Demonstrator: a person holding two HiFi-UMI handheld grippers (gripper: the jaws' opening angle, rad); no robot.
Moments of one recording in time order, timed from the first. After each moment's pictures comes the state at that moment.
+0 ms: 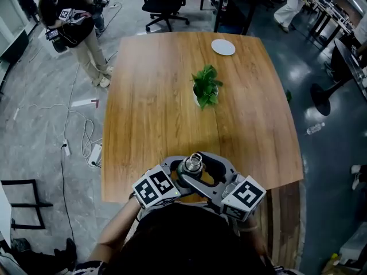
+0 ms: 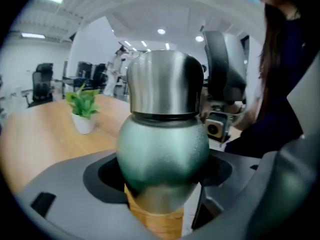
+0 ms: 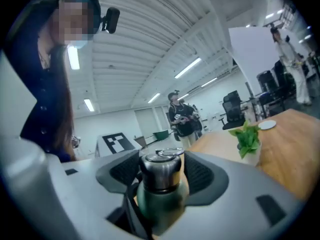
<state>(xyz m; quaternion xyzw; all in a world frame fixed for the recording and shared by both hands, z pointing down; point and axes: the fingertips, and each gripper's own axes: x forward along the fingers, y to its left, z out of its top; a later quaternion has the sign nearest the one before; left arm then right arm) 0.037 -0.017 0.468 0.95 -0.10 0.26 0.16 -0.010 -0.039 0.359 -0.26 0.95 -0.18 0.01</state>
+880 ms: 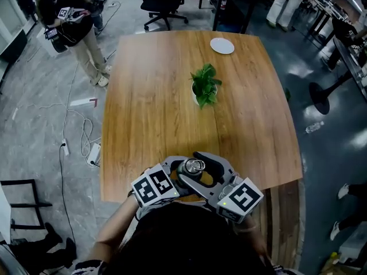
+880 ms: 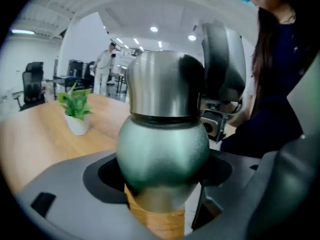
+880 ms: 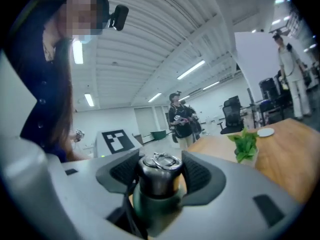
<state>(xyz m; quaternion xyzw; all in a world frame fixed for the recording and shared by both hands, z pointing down) 0.038 -0.009 0.468 0.95 -0.07 0.27 0.15 -0.015 -0.041 0.353 -0.28 0.95 -0.14 0.00</state>
